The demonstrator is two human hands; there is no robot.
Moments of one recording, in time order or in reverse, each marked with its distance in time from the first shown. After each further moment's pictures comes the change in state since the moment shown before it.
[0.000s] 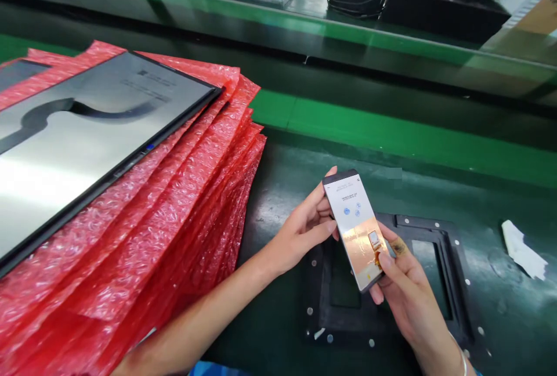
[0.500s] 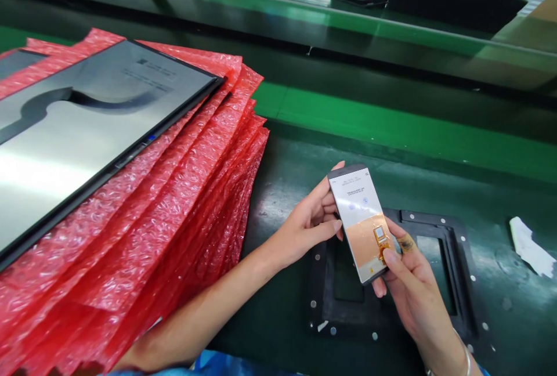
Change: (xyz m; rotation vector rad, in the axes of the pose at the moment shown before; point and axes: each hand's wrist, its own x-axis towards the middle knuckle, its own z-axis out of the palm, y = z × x) left_hand 0.002 0.000 0.000 -0.035 -0.022 -0.048; right_hand -0.002 0.001 -0.003 -0.047 -0.010 -0.053
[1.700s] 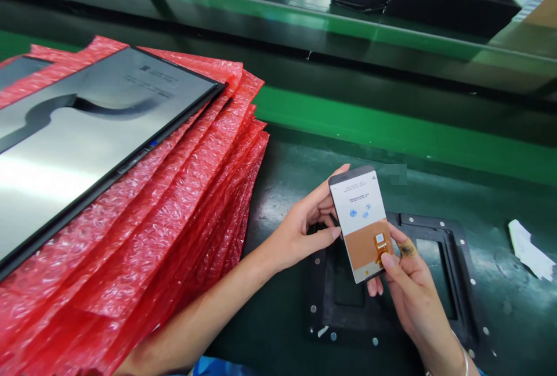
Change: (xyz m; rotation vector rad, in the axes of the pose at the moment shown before) left_hand -0.004 0.009 -0.006 0.192 -0.016 0.013; right_hand 0.000 0.002 0.000 -0.044 0.008 -0.012
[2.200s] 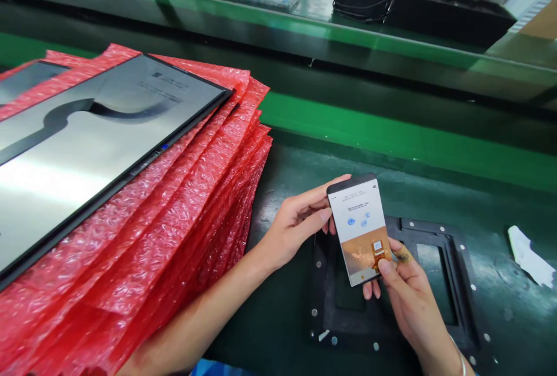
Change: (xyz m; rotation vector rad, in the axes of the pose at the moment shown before) left_hand -0.001 0.011 -0.003 -0.017 0.135 0.054; right_hand 0.002 0.001 0.004 -0.053 -0.072 -0.048
